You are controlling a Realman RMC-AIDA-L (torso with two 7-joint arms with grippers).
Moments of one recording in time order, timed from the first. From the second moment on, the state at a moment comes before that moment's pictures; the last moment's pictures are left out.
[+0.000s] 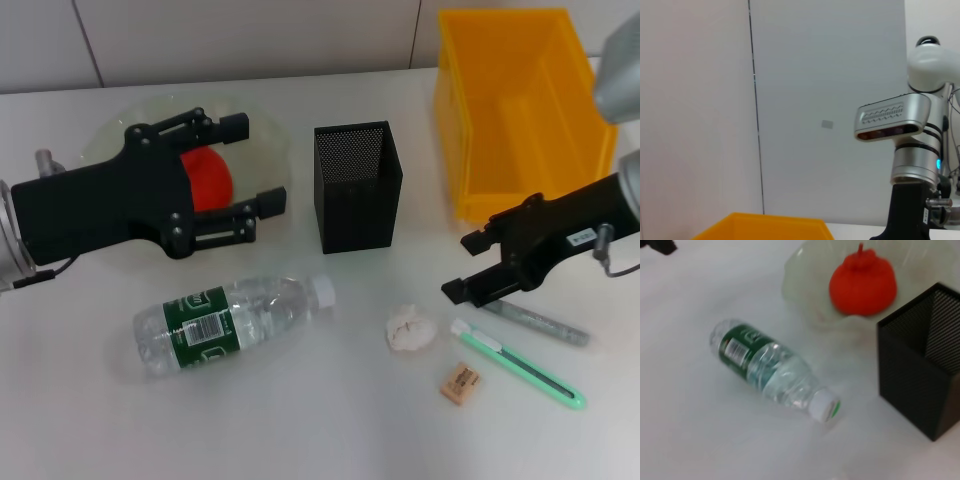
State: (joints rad) left arm -0.35 -2.07 1.18 0.97 1.44 1.51 -1.26; right arm 0.50 2.08 -1.08 -1.33 -2.35 -1.69 2.10
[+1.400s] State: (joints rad) left arm -0.35 -2.07 1.22 0.99 1.45 1.52 -1.27; right arm 0.62 2.08 -1.38 -1.14 -2.45 -1.48 2.22
